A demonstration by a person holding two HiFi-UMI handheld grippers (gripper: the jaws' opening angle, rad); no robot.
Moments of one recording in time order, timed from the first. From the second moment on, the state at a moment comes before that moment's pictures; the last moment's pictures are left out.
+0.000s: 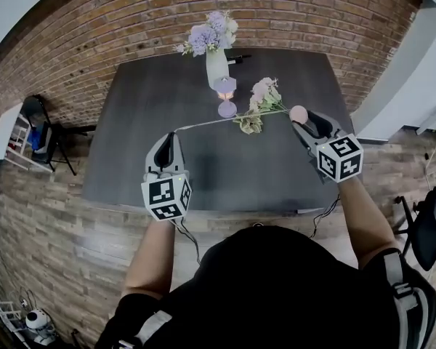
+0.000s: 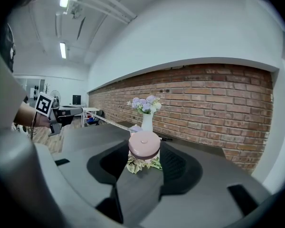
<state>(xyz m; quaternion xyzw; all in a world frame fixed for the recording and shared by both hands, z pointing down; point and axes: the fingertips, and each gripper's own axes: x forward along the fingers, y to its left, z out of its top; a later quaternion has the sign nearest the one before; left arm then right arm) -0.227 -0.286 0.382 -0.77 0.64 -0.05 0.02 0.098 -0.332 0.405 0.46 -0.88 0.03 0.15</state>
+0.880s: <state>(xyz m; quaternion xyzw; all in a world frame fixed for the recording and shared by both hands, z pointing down) -0.210 -0.282 0.467 -0.77 0.61 -0.15 -0.05 0.089 -0.311 0.477 0.42 -0.88 0.09 0.21</state>
